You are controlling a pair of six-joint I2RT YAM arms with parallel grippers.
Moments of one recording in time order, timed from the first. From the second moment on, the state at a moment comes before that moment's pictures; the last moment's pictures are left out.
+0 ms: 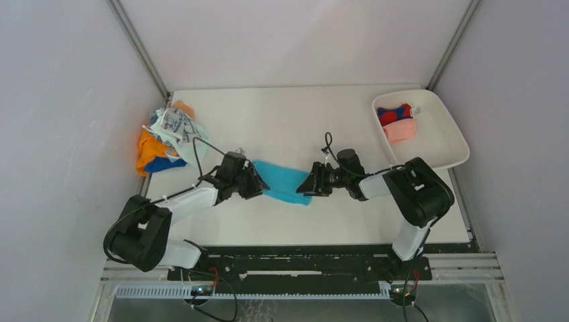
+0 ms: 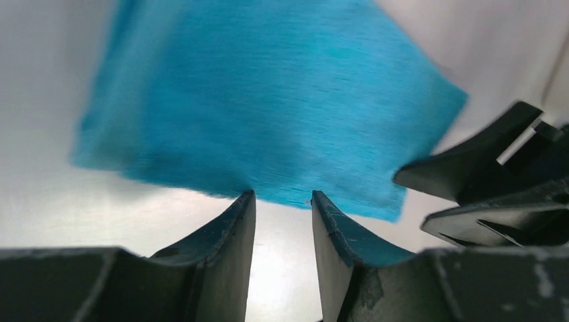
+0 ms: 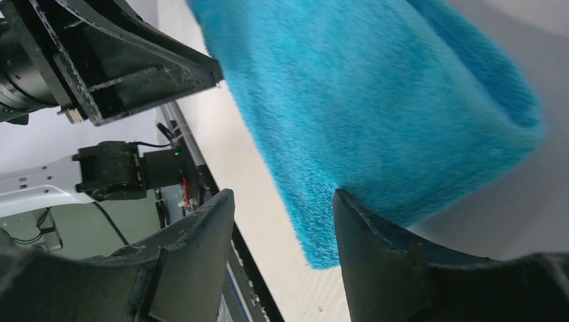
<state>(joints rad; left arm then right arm) -0.49 1.37 0.64 -0.13 0.14 -0.90 0.47 1.74 0.61 0.52 -0.76 0.81</state>
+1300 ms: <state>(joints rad) -0.41 1.46 0.96 -0.29 0.13 -0.65 0.61 1.47 0.69 0.07 -0.56 0.53</state>
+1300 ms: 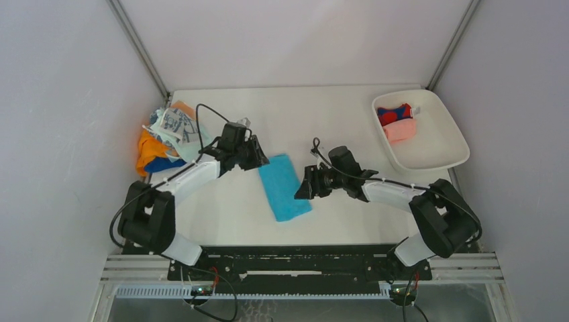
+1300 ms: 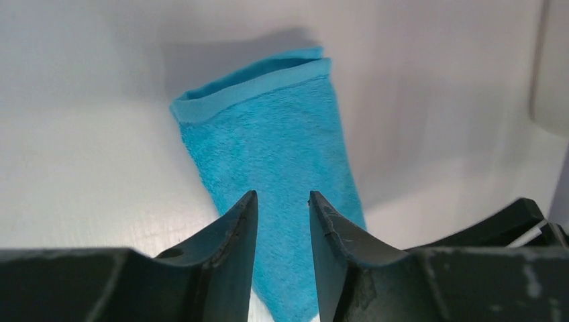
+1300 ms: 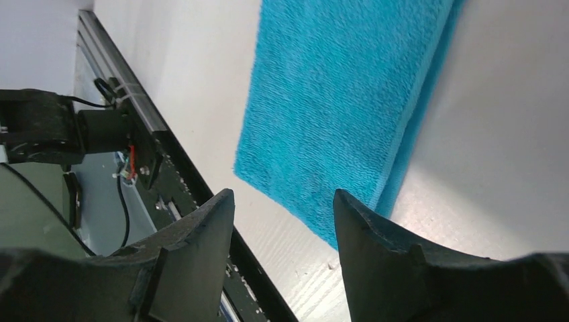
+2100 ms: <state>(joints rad) -0.48 1.97 1.39 -0.40 0.12 -0.43 0.82 1.68 0.85 0.08 -0.52 0.48</state>
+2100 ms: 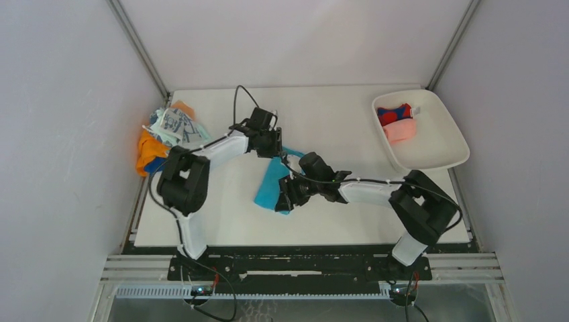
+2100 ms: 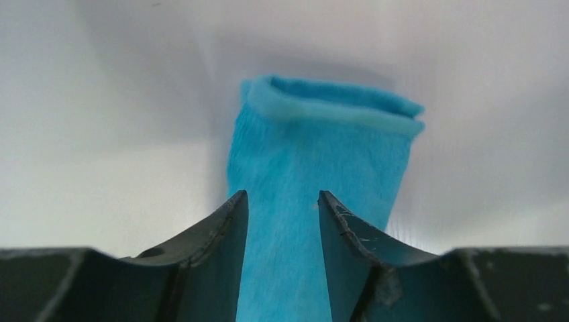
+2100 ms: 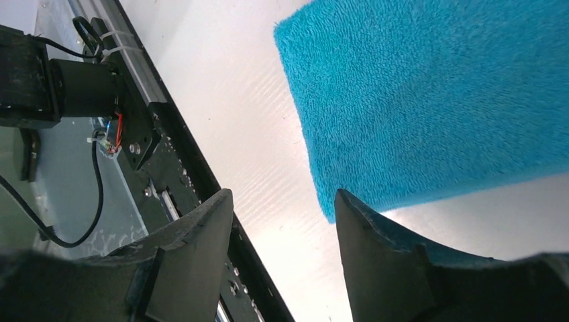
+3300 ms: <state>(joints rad) -0.29 0.63 0.28 -0.35 0.06 -1.05 1.08 1.76 1.01 -0.19 -0.10 -0.24</state>
